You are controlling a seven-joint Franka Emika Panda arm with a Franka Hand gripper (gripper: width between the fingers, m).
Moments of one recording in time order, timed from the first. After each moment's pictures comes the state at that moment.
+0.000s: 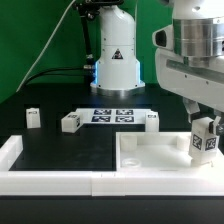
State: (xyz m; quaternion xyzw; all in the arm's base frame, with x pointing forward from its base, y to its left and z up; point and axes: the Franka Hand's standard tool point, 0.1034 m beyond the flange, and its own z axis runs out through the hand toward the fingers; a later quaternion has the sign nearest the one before) arm 0.630 0.121 0.090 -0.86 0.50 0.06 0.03
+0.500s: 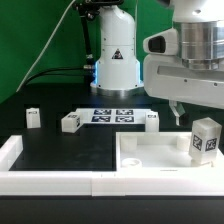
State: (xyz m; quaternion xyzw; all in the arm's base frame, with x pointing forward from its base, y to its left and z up) arm 0.630 0.121 0.088 -0.97 0.24 0.05 0.05
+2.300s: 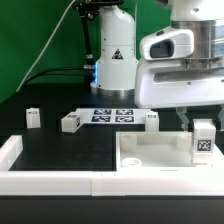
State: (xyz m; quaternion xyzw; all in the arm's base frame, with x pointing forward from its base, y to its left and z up) arm 0.632 0.116 0.088 -0.99 0.13 0.04 0.05
